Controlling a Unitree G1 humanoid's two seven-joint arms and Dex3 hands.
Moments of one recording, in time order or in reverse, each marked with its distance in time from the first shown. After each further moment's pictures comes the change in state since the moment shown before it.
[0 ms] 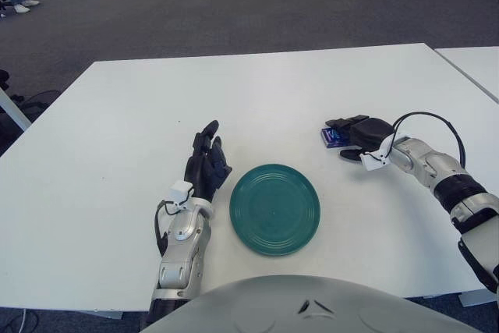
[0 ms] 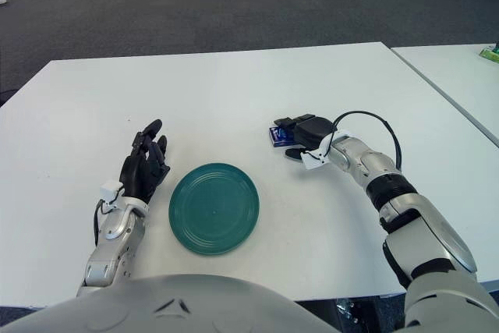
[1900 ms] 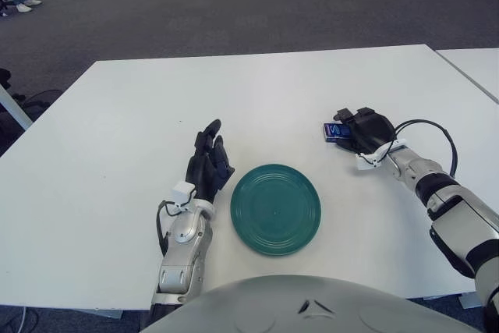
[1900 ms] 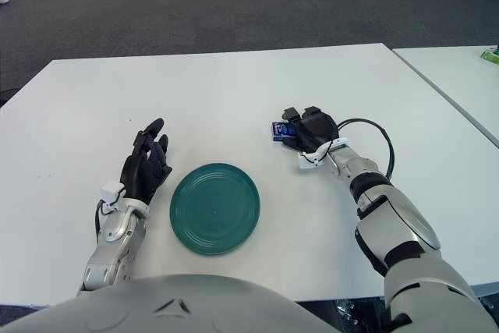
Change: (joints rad) left arm 0.027 0.002 -0.030 -0.063 0.037 0.021 0.011; right arm -0.092 0.139 0.101 0.389 -0.061 0.074 -0.517
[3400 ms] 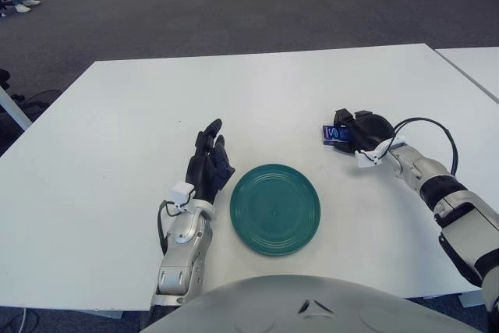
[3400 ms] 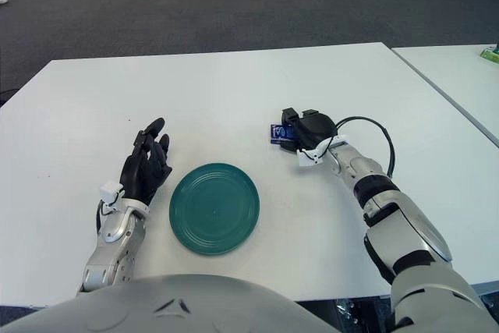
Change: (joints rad) left arm 0.003 0.000 0.001 -0.010 -0.026 0.007 -0.014; right arm 0.067 -0.044 -0.085 -0.208 0.070 -0.005 0.181
